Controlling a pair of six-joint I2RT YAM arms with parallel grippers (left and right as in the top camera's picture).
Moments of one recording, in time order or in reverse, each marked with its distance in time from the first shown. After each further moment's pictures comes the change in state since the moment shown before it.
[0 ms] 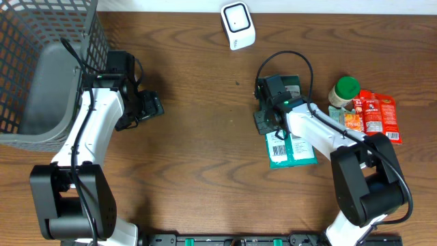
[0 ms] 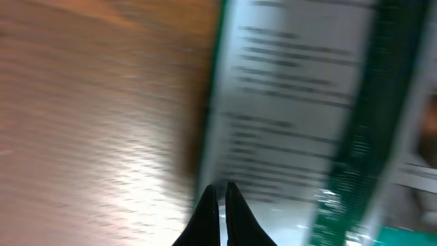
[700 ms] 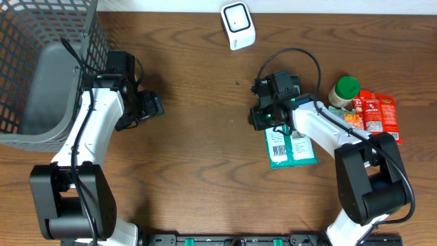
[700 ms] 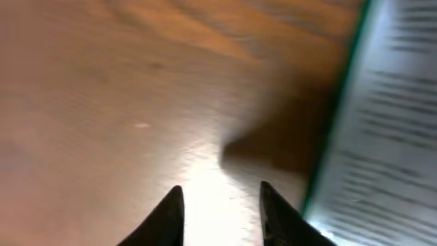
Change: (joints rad) left arm 0.000 0.000 0.000 0.000 0.000 0.000; right arm -0.042 0.000 0.000 0.082 -0.354 0.009
